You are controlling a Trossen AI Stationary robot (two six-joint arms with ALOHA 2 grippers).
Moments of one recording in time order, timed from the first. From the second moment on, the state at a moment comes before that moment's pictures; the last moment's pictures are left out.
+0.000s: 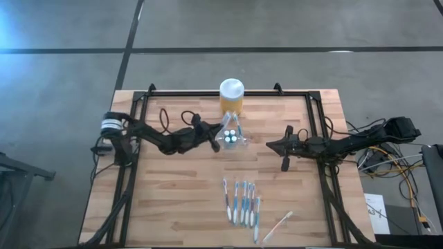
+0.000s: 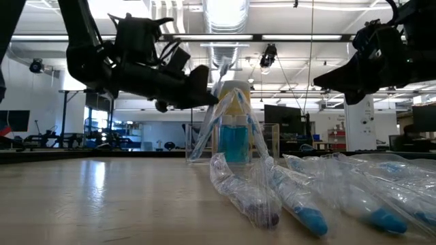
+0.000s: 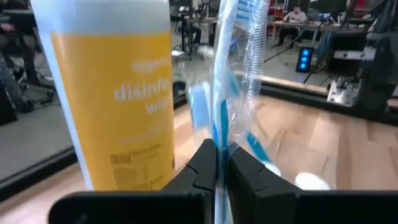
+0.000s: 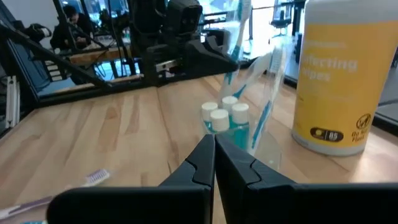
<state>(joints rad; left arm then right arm) 0.10 1.76 0.59 1.13 -0.49 -0.10 0.10 0.89 0.01 0.79 0.33 0.18</state>
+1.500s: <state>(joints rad) -0.06 1.14 0.58 0.28 -0.38 0.00 0.13 0.89 0.01 0.77 0.30 0.23</state>
